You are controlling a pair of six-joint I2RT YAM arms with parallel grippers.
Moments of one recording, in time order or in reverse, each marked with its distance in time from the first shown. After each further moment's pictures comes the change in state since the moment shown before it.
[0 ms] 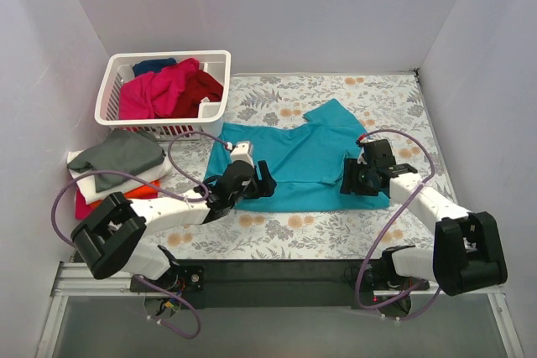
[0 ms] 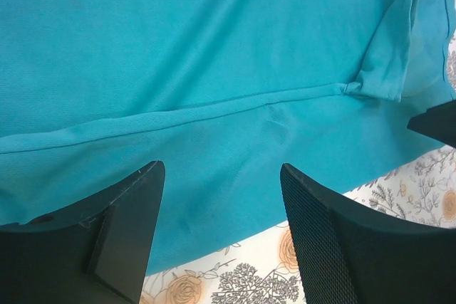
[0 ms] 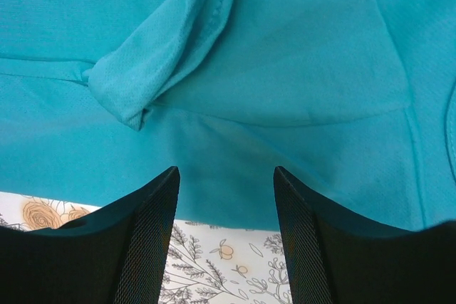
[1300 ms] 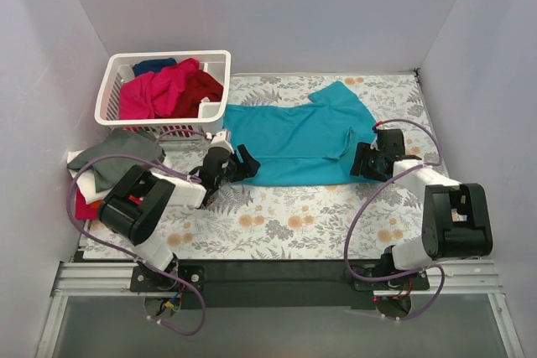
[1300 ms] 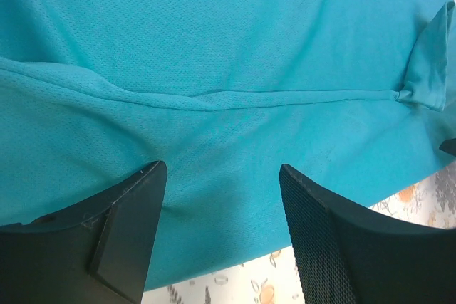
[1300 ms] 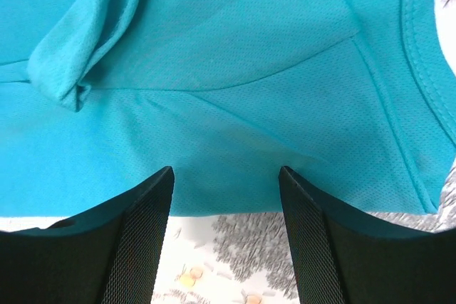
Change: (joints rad) left arm 0.308 0.303 -0.027 0.417 0.224 0.065; right arm -0.163 0.248 0.083 0.231 0.026 -0.020
